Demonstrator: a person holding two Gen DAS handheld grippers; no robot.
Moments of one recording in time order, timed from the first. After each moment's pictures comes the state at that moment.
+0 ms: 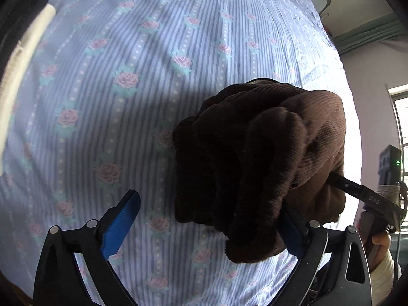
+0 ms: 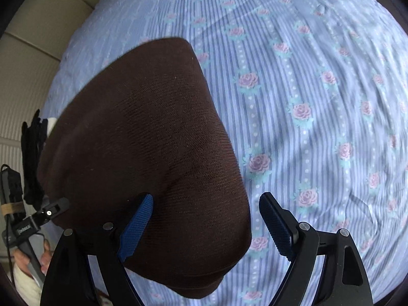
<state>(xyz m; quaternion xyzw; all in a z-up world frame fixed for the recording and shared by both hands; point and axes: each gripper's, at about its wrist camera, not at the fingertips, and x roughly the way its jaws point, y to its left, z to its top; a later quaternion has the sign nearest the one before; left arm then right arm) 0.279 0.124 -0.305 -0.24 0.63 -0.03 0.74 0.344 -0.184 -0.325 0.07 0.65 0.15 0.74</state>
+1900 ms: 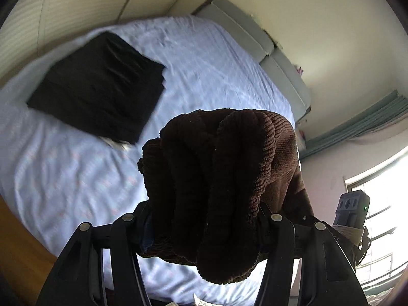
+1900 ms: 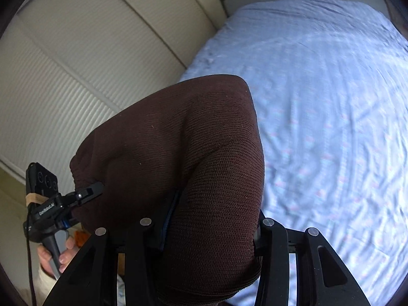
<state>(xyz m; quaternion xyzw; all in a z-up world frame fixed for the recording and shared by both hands) 0.026 0.277 -0.073 -0.39 0.39 0.06 0.83 0.208 0.035 -0.114 0.07 0.50 0.40 0.76</state>
